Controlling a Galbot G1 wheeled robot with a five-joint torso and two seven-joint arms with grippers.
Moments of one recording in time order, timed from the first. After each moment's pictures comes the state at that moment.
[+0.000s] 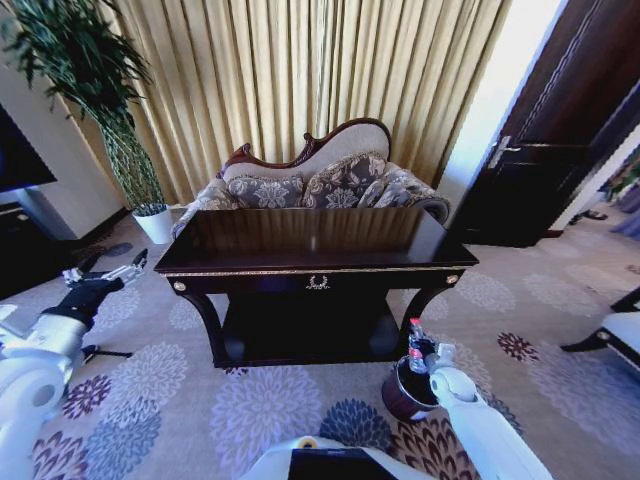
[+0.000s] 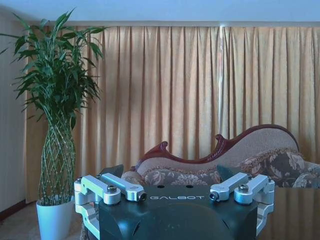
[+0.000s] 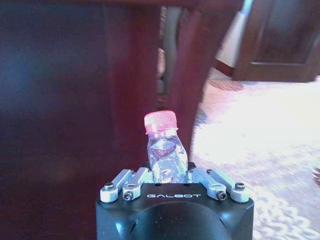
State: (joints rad) left arm 1.64 -0.93 -1.22 -2.29 -0.91 0.32 -0.05; right arm -1.18 1.07 0.47 1.20 0.53 -0.07 0.12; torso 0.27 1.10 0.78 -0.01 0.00
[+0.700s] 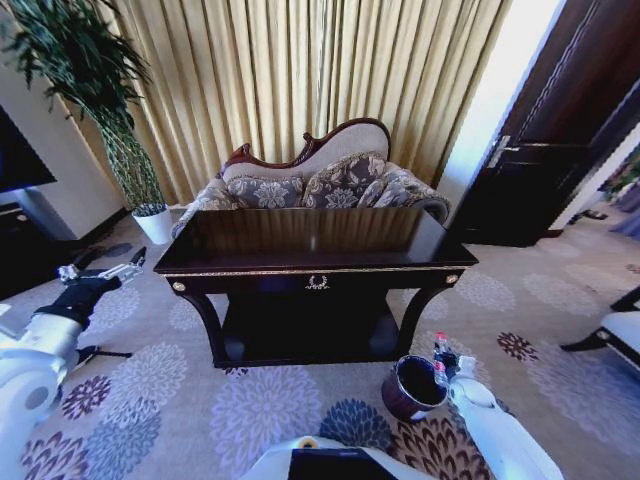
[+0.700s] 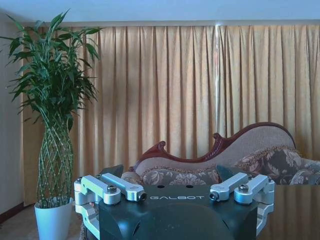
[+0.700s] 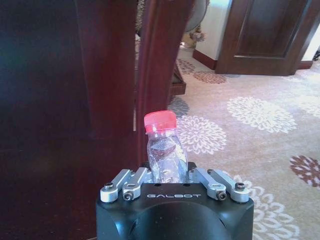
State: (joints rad) left arm 1.66 -0.91 -1.23 -2.30 -0.91 0.32 -0.04; right arm -1.15 1.05 0.47 1.06 0.54 0.00 0.09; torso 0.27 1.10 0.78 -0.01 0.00
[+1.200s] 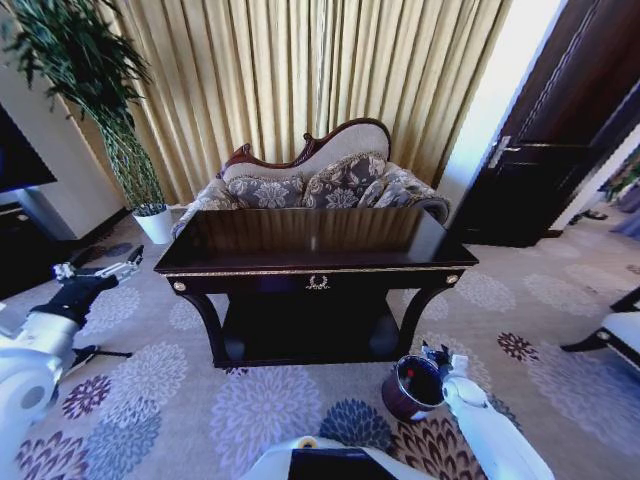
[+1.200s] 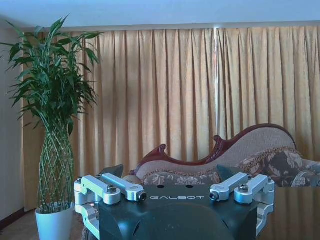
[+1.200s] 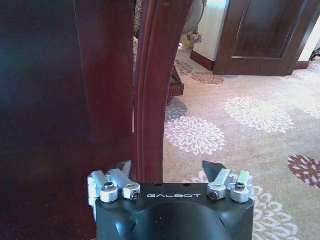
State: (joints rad) left arm 1.66 -0.89 -1.24 -2.30 -0.91 0.31 -0.04; right arm -1.18 1.06 0.50 1.10 0.53 -0.01 0.10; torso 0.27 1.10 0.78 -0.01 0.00
